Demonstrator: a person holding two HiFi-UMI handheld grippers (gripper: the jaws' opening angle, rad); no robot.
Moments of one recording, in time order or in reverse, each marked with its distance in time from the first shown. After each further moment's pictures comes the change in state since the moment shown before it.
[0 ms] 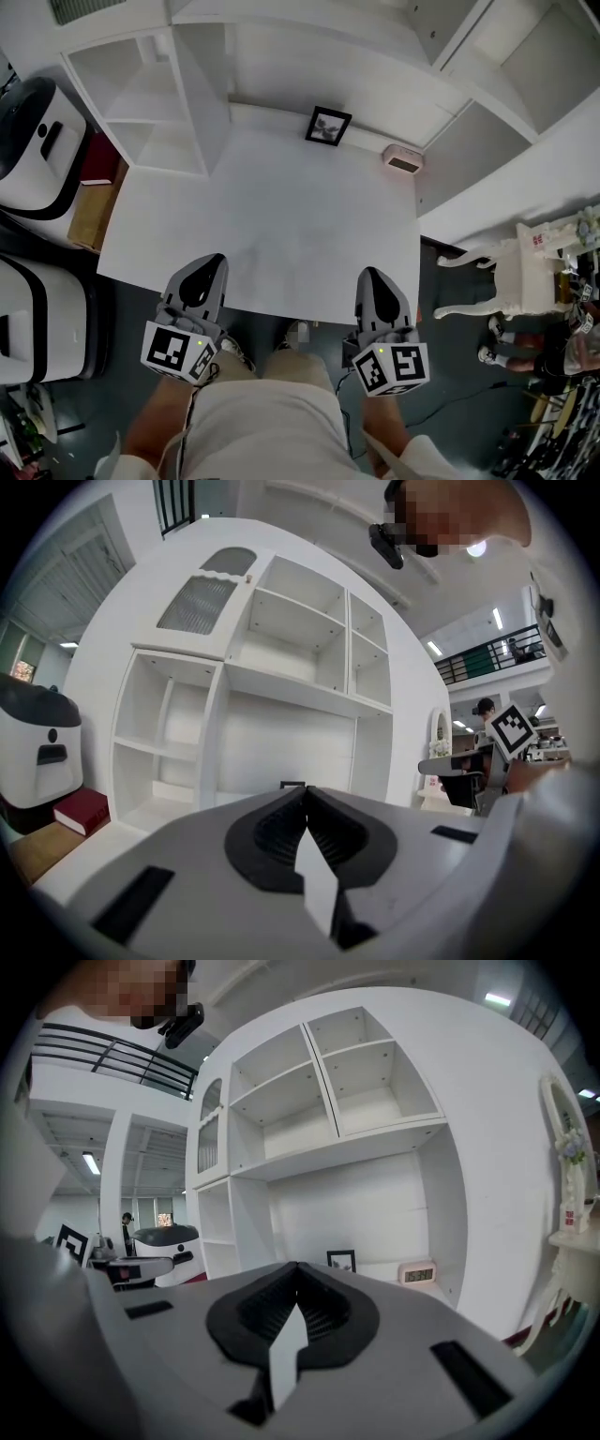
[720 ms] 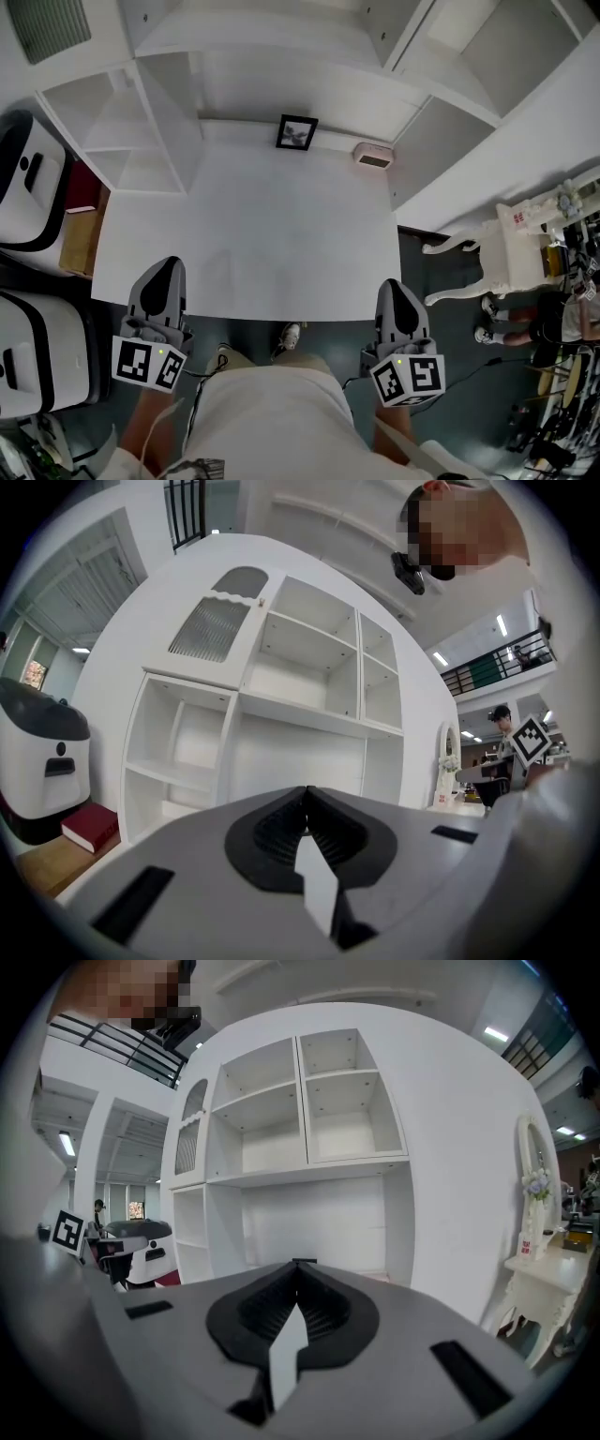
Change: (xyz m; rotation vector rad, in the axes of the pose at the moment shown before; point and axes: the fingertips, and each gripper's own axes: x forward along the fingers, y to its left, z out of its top) left arm -0.014 0.029 0.055 -0.022 -0.079 0.047; right arm -0.060 -0.044 0.041 -0.049 -0.001 -0.178
